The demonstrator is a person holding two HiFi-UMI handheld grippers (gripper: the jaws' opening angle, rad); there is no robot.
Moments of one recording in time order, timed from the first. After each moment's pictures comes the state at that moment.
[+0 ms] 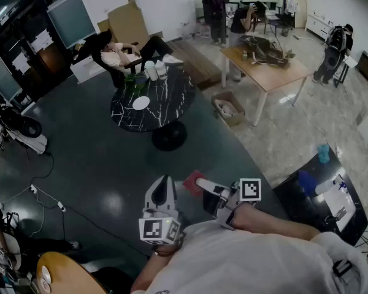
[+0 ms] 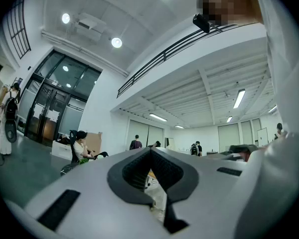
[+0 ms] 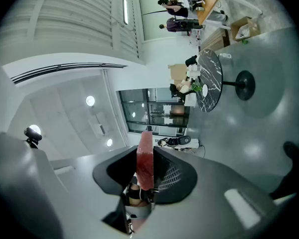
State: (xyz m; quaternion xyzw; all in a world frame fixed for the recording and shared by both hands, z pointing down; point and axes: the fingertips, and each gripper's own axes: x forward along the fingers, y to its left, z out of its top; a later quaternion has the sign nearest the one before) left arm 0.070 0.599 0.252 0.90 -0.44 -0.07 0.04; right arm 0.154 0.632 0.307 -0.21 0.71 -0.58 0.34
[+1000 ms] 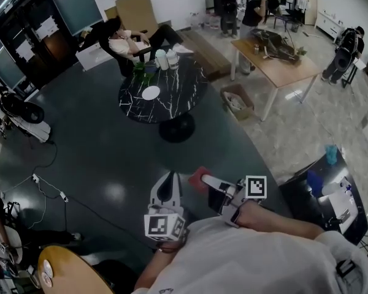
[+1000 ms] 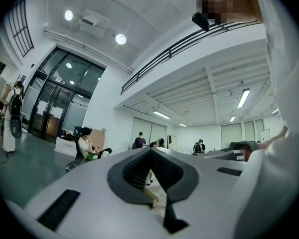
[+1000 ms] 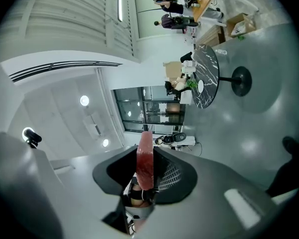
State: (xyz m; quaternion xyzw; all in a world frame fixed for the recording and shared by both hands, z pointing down) left arm 0.035 0.551 0.275 0.89 -0.45 -0.07 0.05; right arm 0.118 0.584 0.319 -0.21 0.71 -0.59 0.33
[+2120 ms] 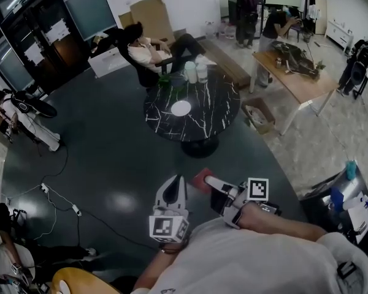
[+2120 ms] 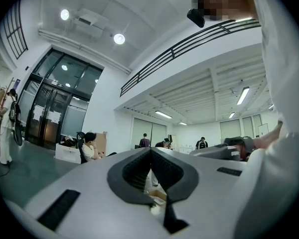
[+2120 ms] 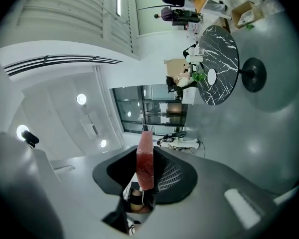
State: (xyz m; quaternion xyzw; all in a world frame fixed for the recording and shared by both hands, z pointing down) left arm -0.119 0.374 0.263 0.90 -0.43 -0.06 0.02; right arm -0.041 0.397 0.304 -0.21 0.71 -0.59 0.34
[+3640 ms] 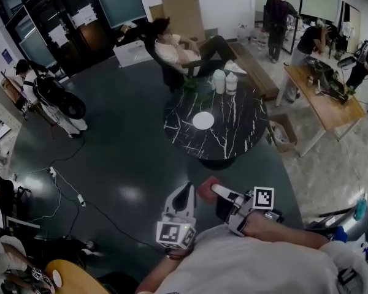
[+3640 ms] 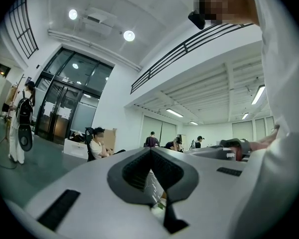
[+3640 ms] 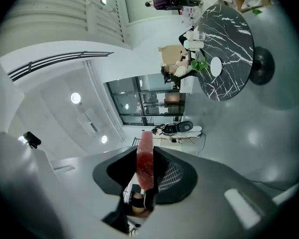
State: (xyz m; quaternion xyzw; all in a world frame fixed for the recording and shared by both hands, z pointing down) left arm -0.106 0.251 0.289 0.87 -0.48 -0.06 0.06; right arm -0.033 0.260 0.326 -0.16 0.71 -0.62 0.29
